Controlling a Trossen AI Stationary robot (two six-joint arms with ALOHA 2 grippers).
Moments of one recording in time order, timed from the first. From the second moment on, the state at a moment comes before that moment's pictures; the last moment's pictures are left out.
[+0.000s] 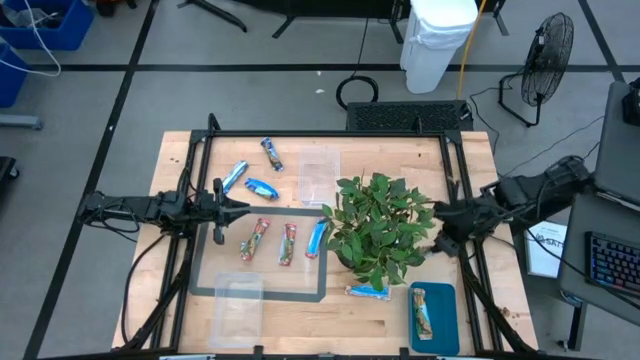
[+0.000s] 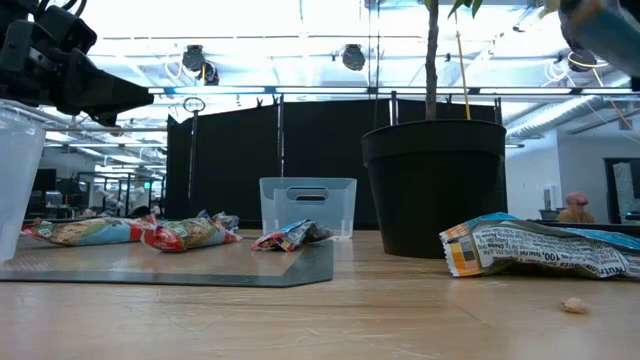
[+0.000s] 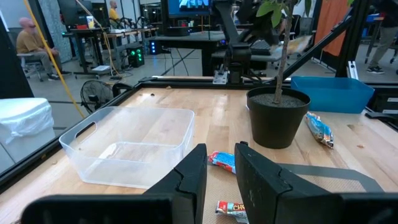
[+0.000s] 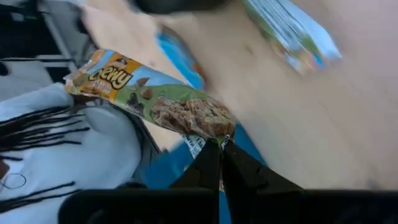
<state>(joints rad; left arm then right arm) -0.12 0.03 0.06 -0.10 -0.24 0.00 0.40 0.67 0.75 -0.96 -0.15 1.24</state>
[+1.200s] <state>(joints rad) -0.12 0.03 0.06 -0.10 -0.24 0.00 1.22 1.15 0.75 -0.55 0.23 2.20</state>
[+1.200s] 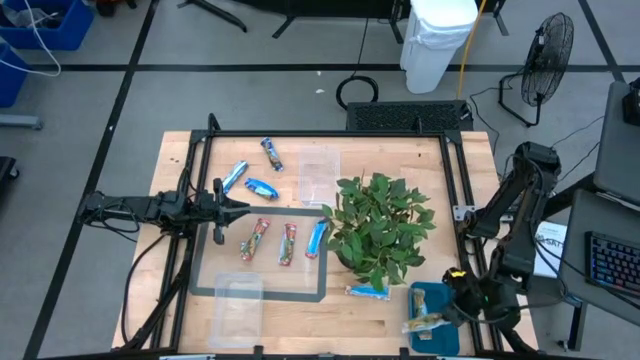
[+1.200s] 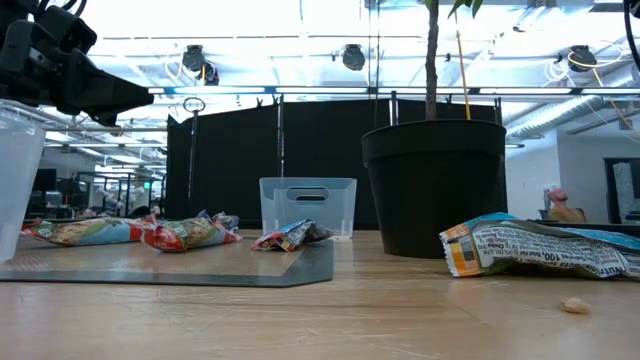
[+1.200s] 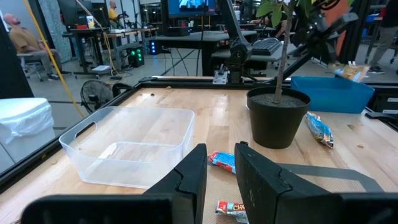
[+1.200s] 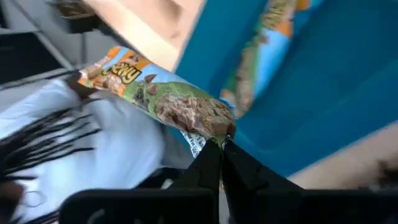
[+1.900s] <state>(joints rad) -0.12 0.03 0.06 -0.10 -0.24 0.00 1.21 1.13 0.75 -0.81 0.17 2.14</state>
